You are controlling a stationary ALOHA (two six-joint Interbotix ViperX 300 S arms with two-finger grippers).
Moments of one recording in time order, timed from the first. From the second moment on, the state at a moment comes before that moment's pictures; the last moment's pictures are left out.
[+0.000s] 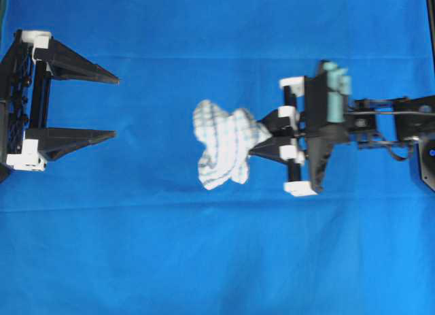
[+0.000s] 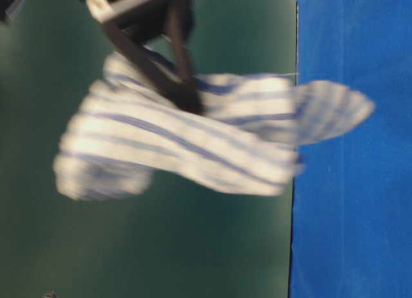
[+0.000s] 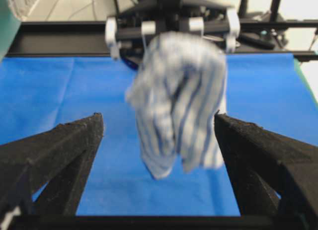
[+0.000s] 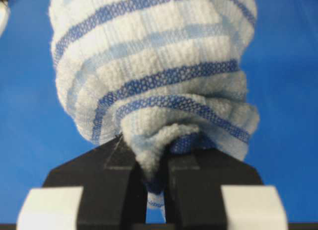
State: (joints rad) left arm -0.01 -0.76 0.95 -0.03 -0.20 0.05; right arm 0.03 -0.23 0.74 0.02 -0.13 0.08
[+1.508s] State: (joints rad) left arm -0.01 -0.76 0.95 -0.03 -0.20 0.05; right arm -0.02 0.22 0.43 -0.01 0.34 0.12
